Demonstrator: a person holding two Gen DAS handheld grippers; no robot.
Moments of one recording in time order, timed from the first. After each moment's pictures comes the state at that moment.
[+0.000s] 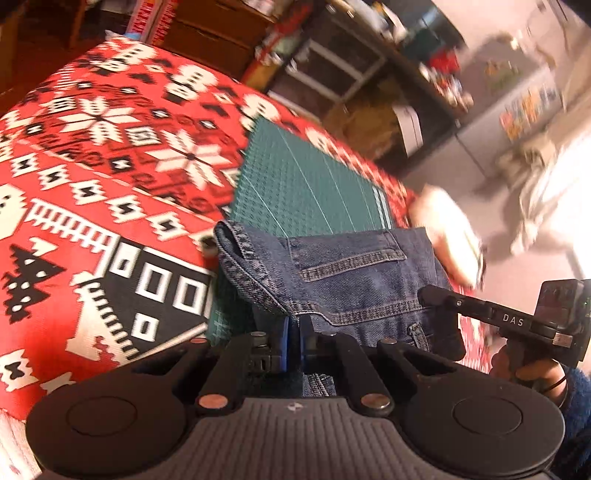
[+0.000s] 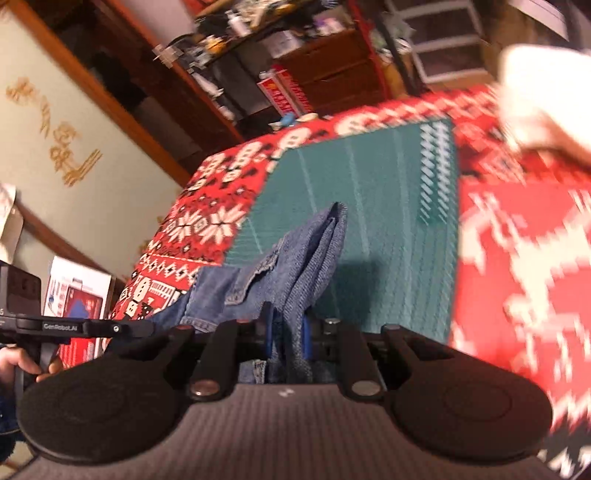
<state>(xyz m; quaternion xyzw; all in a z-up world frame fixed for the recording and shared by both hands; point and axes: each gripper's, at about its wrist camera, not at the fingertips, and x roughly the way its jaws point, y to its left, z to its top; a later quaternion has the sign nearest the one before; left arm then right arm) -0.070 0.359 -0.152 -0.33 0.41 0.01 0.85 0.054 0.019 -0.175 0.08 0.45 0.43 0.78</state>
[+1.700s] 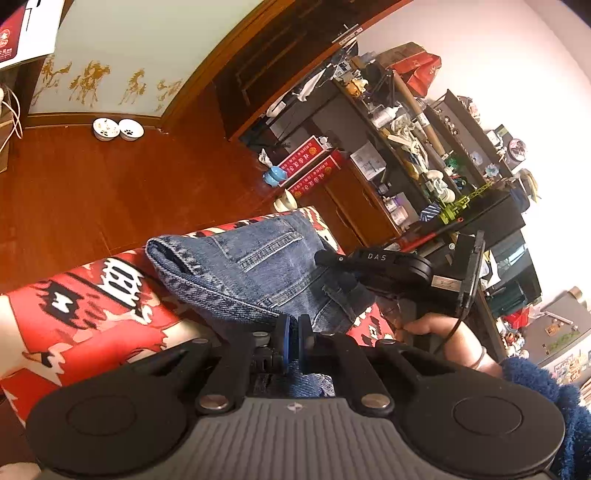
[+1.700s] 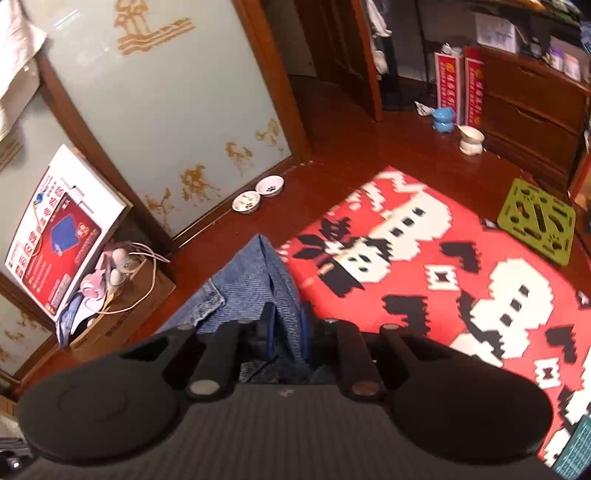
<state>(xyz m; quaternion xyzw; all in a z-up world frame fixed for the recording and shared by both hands) -0.150 0.522 -0.169 -0.48 0.15 0.26 0.83 0.146 0.540 -0.210 -0.12 0.42 0.56 0.70</state>
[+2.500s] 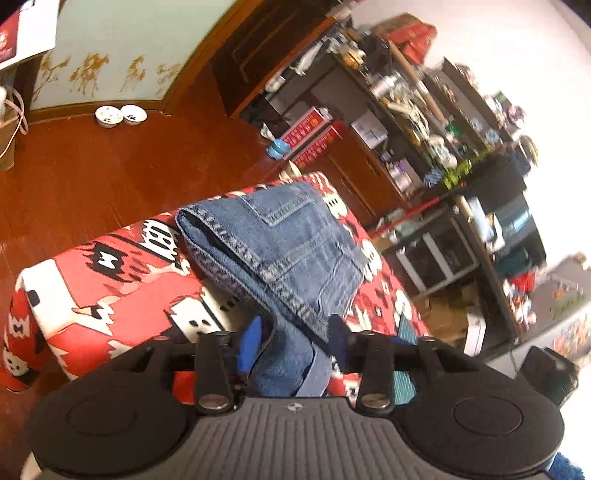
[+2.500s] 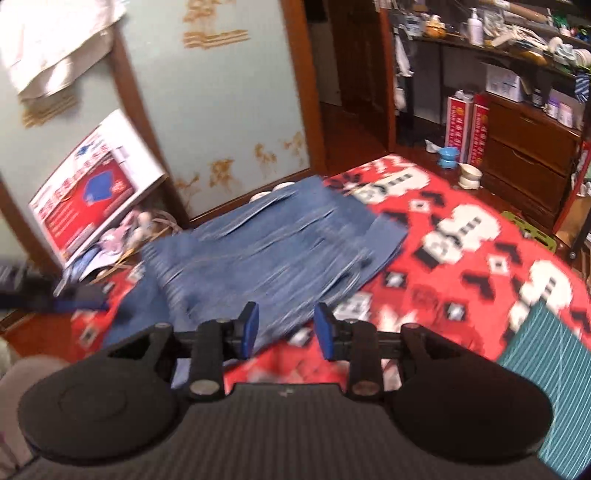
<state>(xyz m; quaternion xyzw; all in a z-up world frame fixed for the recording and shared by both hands) -0.184 0.499 -0.173 -0.46 0.20 0.24 0.83 0.028 0.366 -0.194 -0.16 0.33 0.61 0.71</state>
